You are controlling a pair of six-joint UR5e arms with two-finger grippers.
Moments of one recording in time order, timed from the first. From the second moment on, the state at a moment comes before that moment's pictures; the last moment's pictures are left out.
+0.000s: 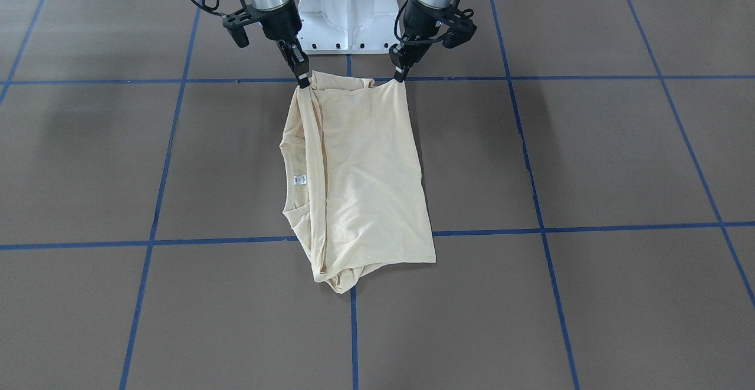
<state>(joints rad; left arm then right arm) -0.20 -1.90 -2.10 -1.82 -1.48 -2.20 0.16 -1.25 2.10 -1.41 1.39 2.54</state>
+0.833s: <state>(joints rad) -0.46 -1.98 -2.03 -1.82 -1.56 -2.09 0.48 -1.07 1.96 -1.48 1.67 2.42</state>
